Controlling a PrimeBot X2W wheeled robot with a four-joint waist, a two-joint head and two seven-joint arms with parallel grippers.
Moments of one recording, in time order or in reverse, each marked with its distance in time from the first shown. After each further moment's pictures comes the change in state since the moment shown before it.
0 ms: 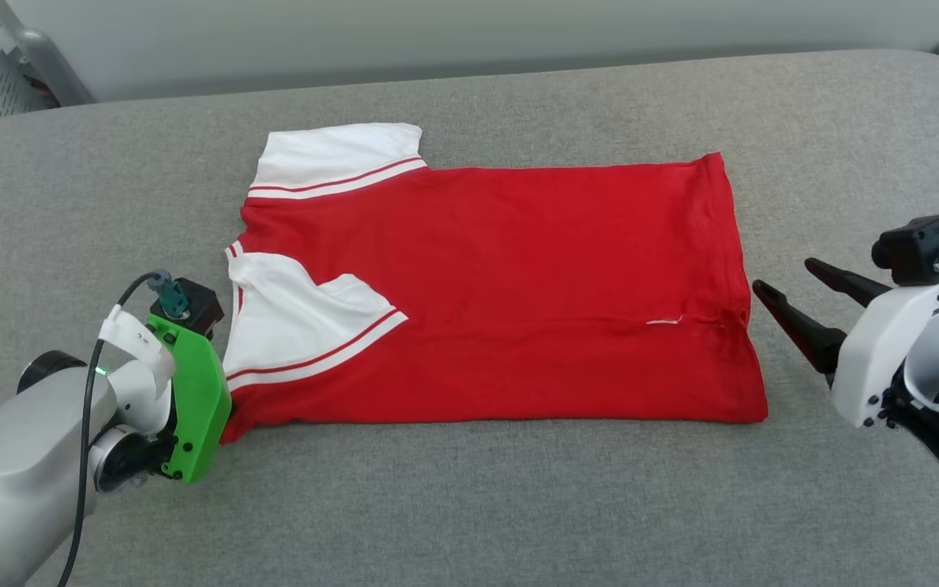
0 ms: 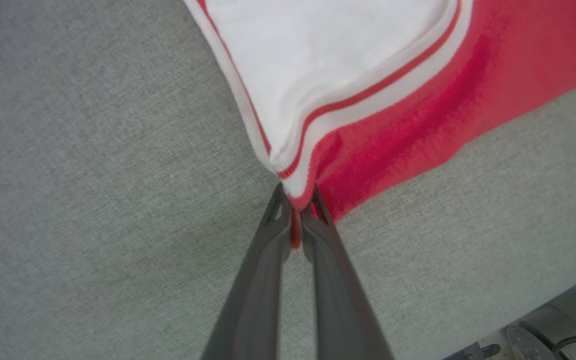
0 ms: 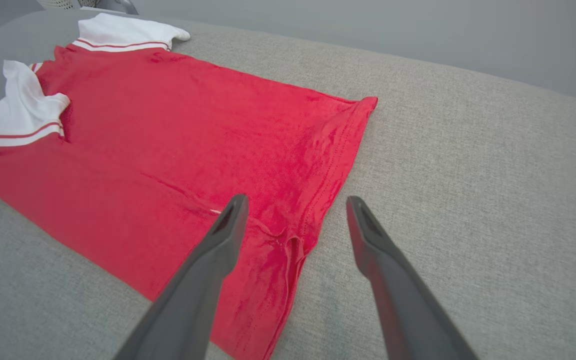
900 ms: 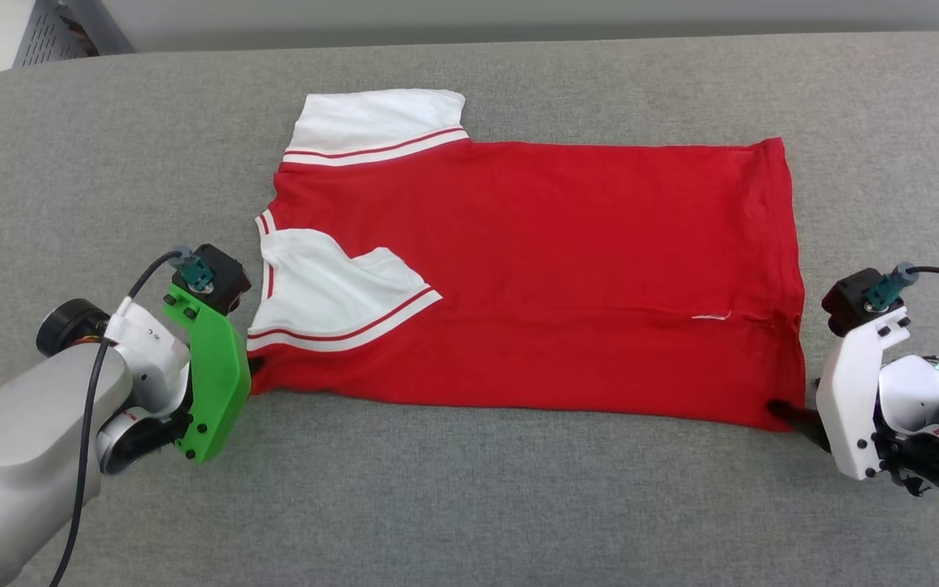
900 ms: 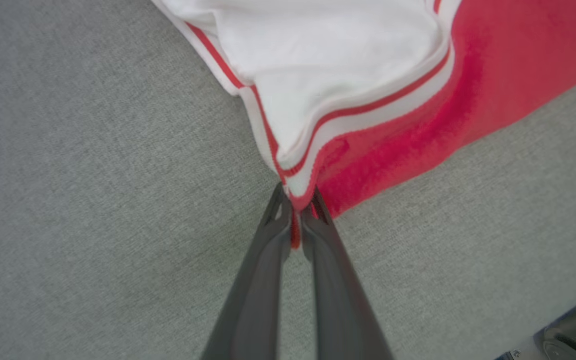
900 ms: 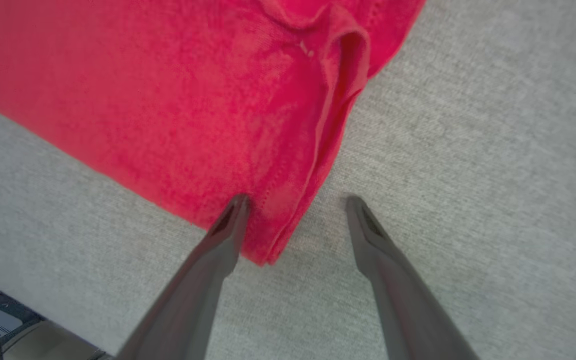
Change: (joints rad) left arm -0.050 0.034 -0.005 -0.139 0.104 0.005 -0.089; right arm 0.003 -0.016 0.056 0.058 0.011 0.000 0.506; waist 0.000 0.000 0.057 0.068
